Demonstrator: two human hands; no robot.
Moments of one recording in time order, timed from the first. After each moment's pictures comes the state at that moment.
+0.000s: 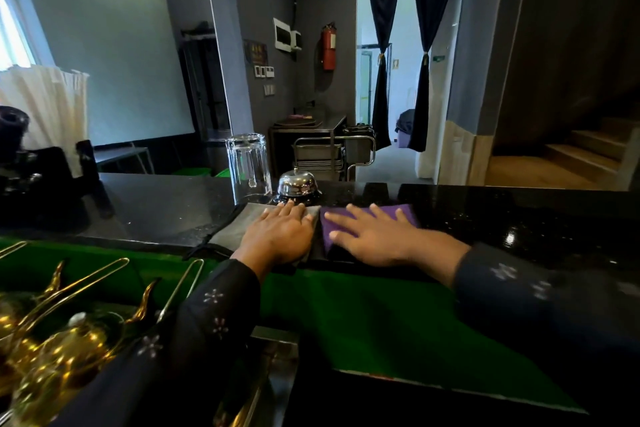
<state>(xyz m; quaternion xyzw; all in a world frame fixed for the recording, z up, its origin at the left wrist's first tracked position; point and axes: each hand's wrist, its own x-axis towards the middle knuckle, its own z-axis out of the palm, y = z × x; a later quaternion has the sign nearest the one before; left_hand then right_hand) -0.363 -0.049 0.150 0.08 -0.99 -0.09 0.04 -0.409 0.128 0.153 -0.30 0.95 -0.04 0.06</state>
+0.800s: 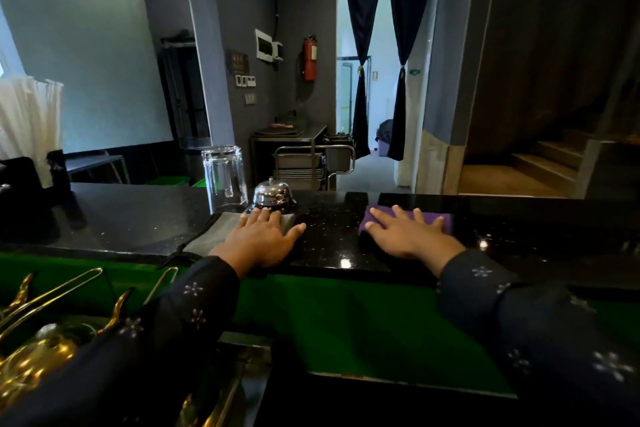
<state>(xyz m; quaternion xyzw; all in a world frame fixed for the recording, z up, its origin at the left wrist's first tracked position) -0.351 -0.031 0.164 0.08 -1.00 -0.05 0.04 -0.427 0.202 0.162 -0.11 0.99 -0.06 0.06</state>
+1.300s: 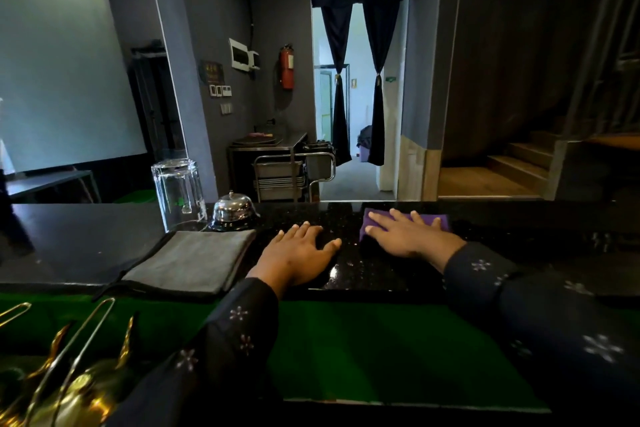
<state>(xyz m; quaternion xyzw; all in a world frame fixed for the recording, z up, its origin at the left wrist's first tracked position) -0.401 0.064 0.149 0.00 -0.99 -0.11 0.02 -0.463 0.256 0.163 -0.09 0.99 -0.07 0.07</state>
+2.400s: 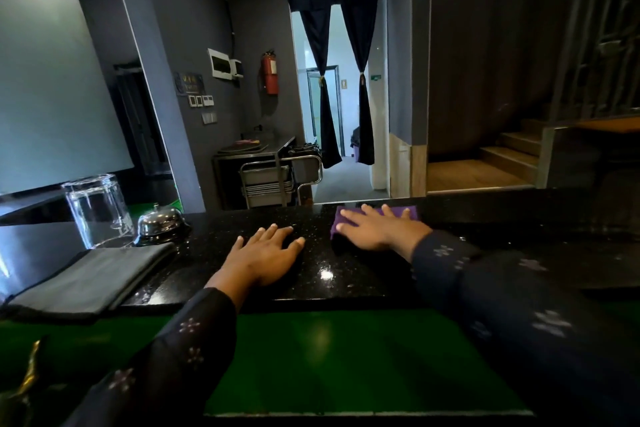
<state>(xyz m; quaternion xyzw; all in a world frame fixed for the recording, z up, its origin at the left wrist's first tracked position) -0.431 0.152 0.147 0.05 -0.99 -0.09 0.00 -0.499 0.349 0.162 -0.14 0.98 -0.07 0.08</state>
